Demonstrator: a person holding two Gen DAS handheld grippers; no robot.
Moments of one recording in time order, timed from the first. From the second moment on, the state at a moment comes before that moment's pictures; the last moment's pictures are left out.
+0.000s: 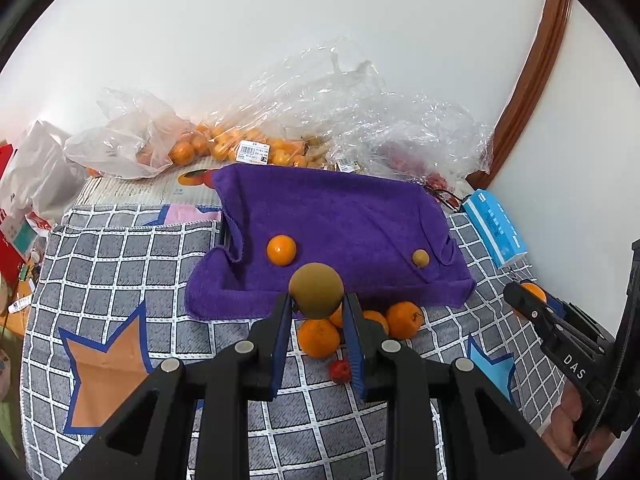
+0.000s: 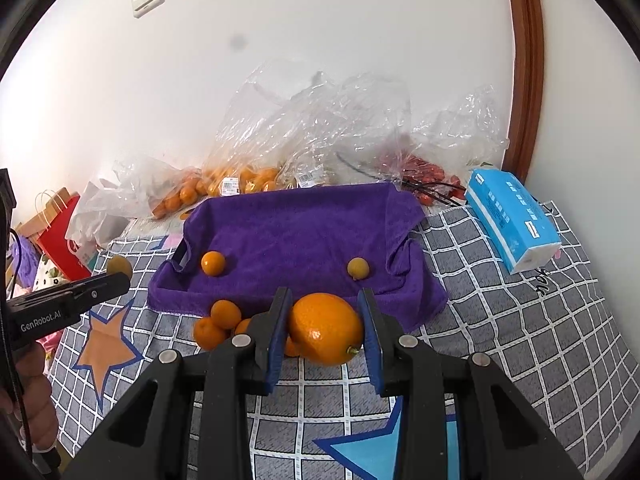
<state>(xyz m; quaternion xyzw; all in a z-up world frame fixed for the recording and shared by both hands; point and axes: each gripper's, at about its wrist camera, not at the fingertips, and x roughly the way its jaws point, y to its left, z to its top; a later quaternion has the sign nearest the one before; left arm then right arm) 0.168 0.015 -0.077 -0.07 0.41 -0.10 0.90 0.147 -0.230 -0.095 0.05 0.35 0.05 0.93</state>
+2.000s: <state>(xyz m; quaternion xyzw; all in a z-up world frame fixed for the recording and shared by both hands) 0.243 0.039 -0.133 -0.09 0.45 -0.08 0.89 0.243 -0.241 -0.157 0.04 0.38 0.04 0.92</state>
